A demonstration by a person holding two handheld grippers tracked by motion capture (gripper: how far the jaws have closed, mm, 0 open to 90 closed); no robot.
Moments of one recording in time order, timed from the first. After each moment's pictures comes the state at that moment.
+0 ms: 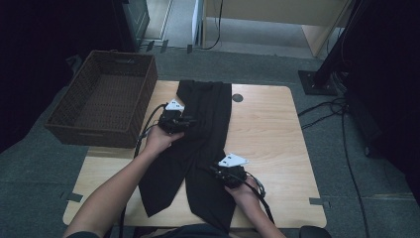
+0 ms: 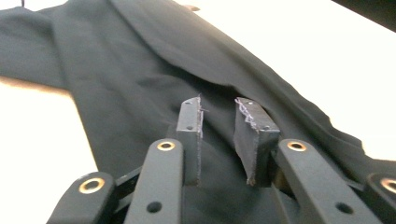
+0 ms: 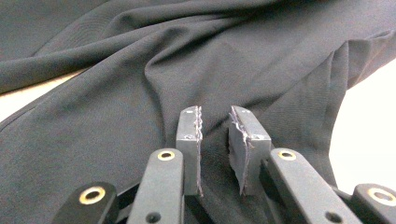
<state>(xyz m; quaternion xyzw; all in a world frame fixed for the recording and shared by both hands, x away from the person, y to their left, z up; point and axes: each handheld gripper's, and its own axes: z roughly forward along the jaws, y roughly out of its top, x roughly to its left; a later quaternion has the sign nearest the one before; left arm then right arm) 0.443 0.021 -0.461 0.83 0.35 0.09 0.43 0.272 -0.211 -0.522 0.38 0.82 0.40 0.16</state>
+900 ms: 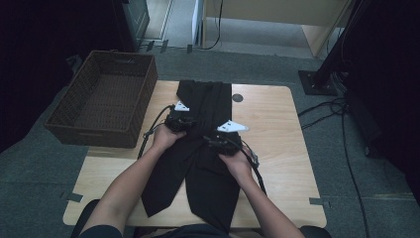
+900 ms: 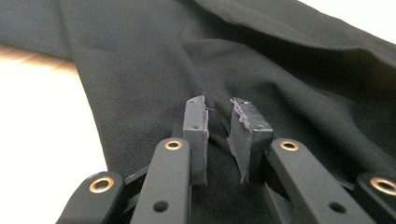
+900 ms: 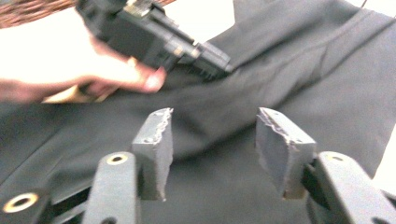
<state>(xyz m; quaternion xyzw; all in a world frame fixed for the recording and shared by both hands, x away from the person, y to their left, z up) 0.472 0.011 -0.516 0.84 0.36 0.10 0.40 0.361 -0.201 -0.478 0.42 0.77 0.45 0.17</state>
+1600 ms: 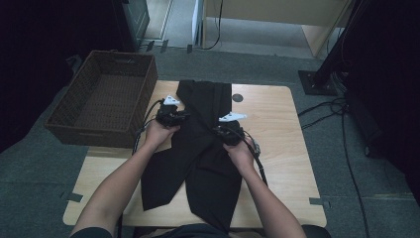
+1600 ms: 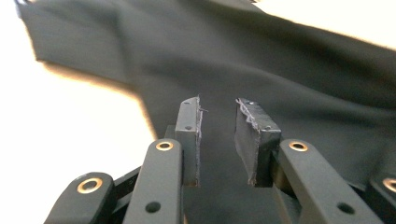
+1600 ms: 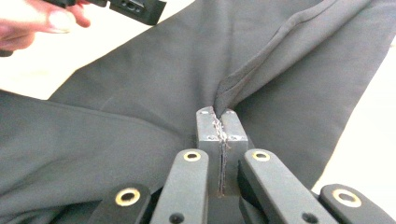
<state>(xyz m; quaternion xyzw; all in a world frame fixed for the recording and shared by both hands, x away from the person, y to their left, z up) 0.473 0.039 -0.485 0.81 0.38 0.13 0.42 0.386 -0.217 -0.474 0.44 0.79 0.39 0.17</state>
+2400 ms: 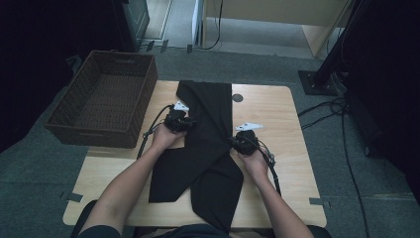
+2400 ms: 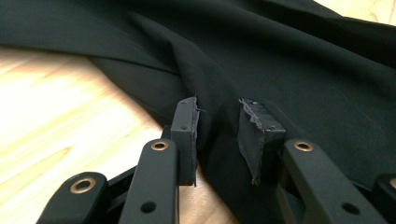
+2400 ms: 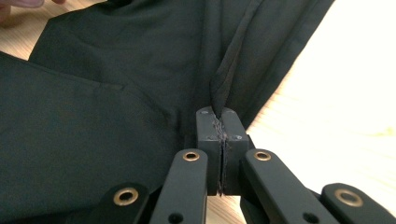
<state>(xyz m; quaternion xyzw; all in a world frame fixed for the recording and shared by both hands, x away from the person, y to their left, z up) 0.471 0.009 -0.513 0.85 0.35 0.10 0.39 0.369 -0.261 -0.505 0.48 0.79 0.36 0.16</state>
